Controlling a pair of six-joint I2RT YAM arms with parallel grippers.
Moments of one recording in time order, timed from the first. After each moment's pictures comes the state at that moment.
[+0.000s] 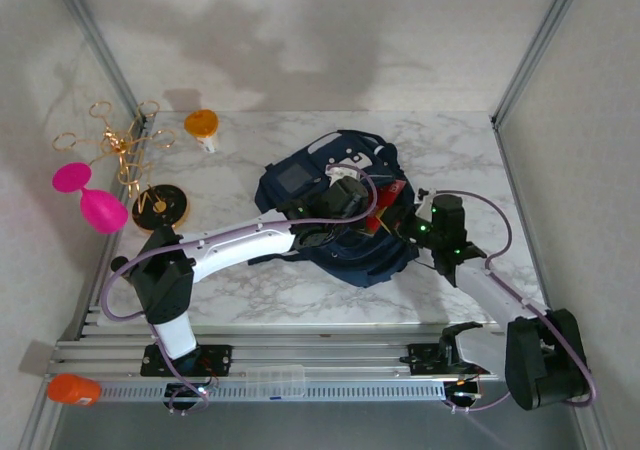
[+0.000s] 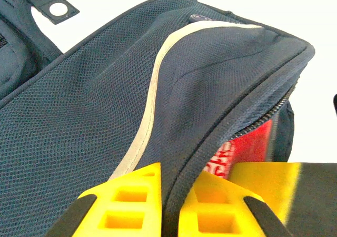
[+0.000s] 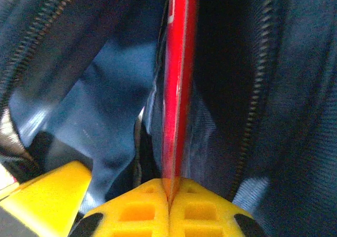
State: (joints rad) left arm -0.96 1.75 1.39 -0.33 -0.33 -0.73; right arm 0.28 1.13 0.48 0.19 -0.55 1.06
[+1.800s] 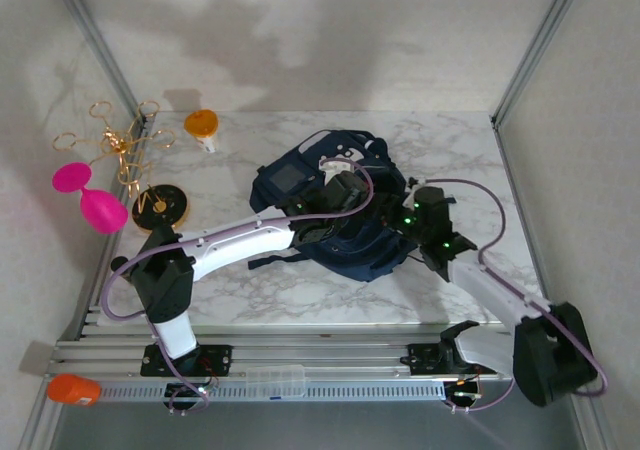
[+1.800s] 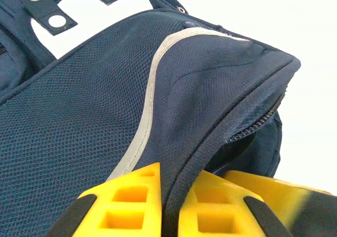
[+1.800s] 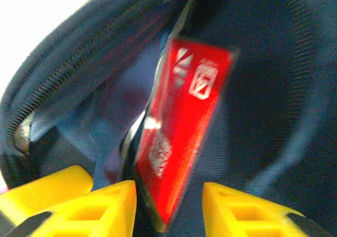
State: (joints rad) left arm -0.94 1.76 1.41 -0.31 -0.38 -0.80; right arm 0.39 1.10 0.58 0.09 -0.26 0.93
